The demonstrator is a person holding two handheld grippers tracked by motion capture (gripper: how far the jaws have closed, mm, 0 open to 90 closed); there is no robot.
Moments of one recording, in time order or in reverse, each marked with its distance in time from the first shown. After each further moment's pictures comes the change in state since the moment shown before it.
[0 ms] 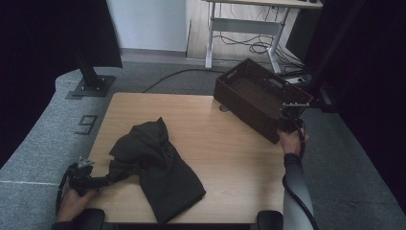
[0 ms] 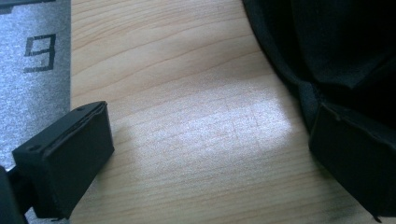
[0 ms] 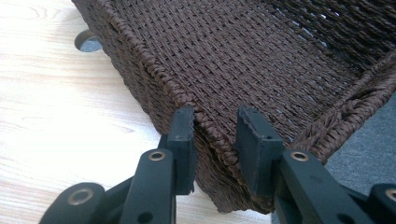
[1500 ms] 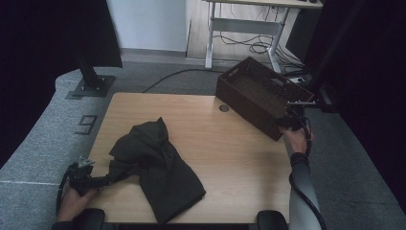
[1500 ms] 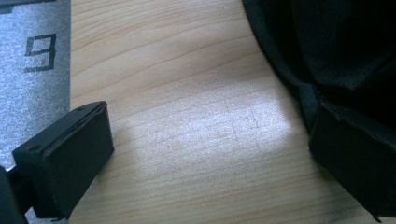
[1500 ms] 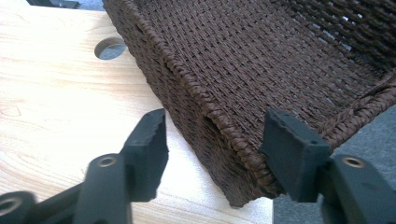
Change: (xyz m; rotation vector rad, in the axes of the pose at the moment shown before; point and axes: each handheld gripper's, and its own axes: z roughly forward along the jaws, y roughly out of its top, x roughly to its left) left arm 0.000 0.000 0.000 0.001 0.000 -0.001; right arm -0.016 0.005 -0.002 -0.022 0.102 -0.007
